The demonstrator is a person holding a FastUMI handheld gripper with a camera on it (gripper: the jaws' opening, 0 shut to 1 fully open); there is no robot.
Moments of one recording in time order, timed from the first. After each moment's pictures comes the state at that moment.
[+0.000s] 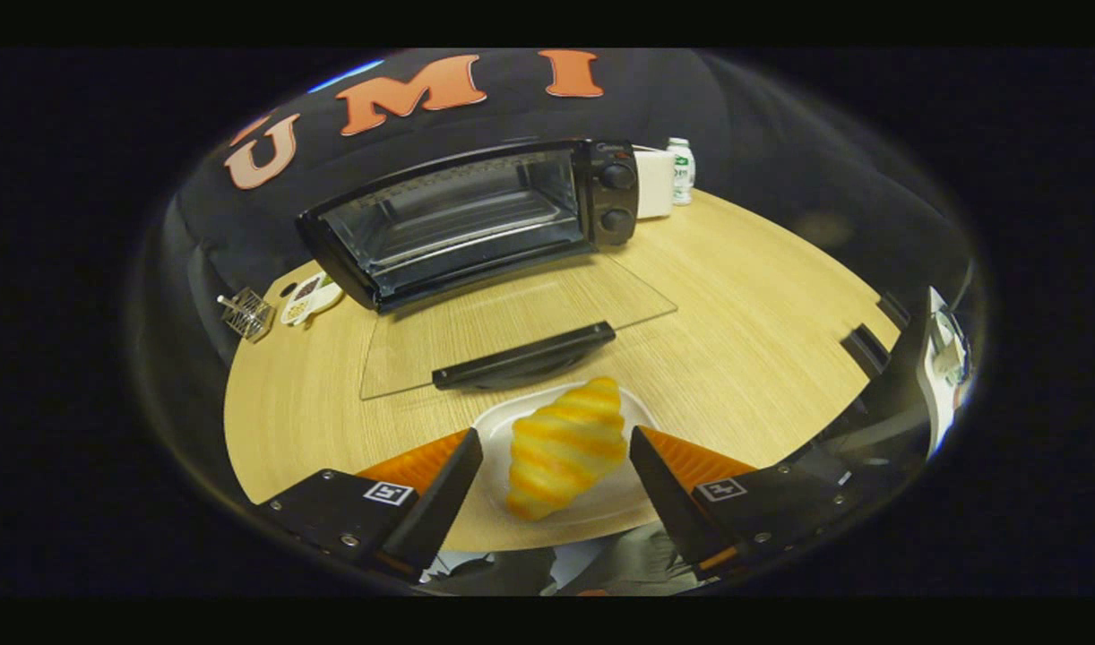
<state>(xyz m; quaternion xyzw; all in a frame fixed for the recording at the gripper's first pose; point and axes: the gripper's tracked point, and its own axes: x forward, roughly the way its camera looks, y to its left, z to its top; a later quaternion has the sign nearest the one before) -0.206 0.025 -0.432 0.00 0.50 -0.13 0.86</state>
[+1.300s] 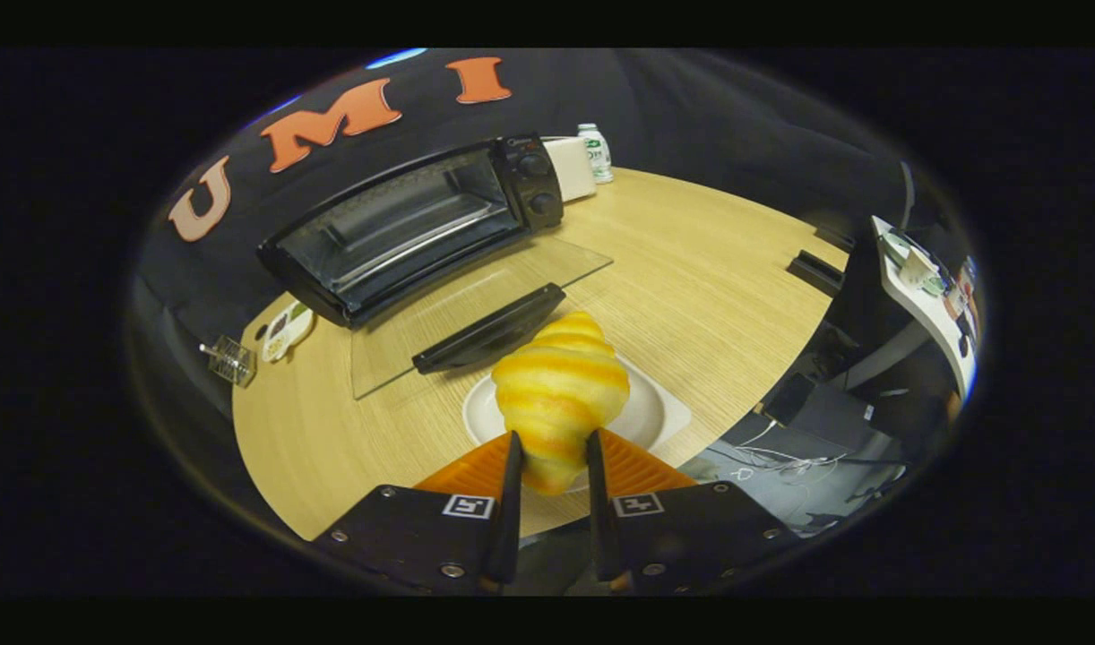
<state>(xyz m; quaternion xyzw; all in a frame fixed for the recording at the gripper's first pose) -0.220 0.033 -0.412 0.09 0.46 -0.21 0.86</state>
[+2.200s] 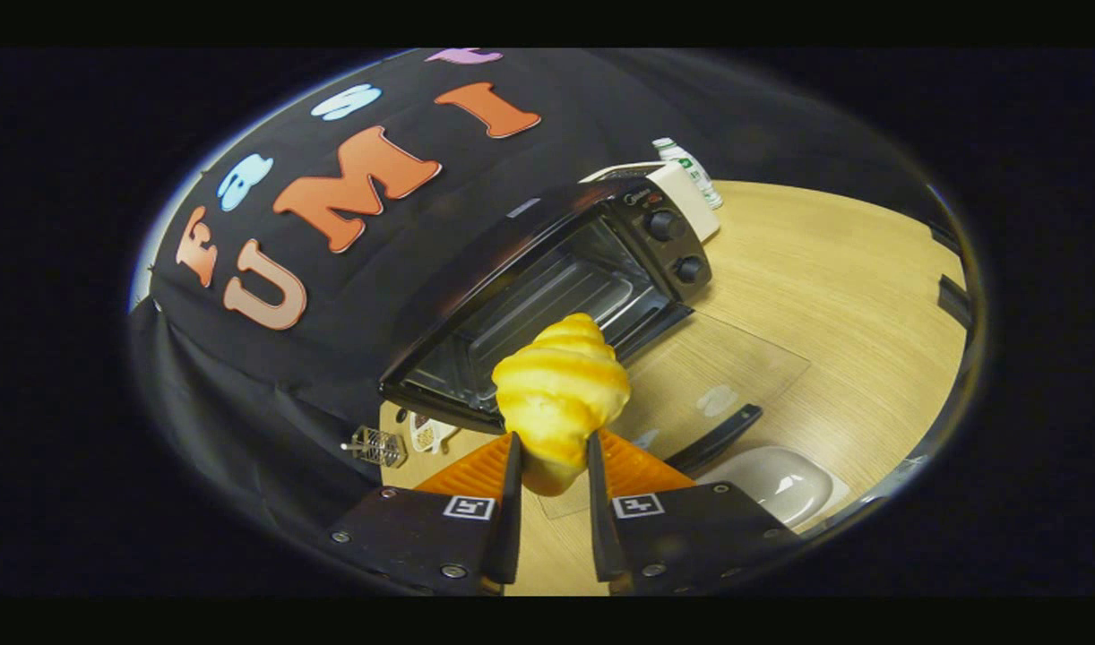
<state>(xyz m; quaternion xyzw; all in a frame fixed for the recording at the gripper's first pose) -0.048 0.092 -0.381 0.27 0.39 -0.06 0.88</state>
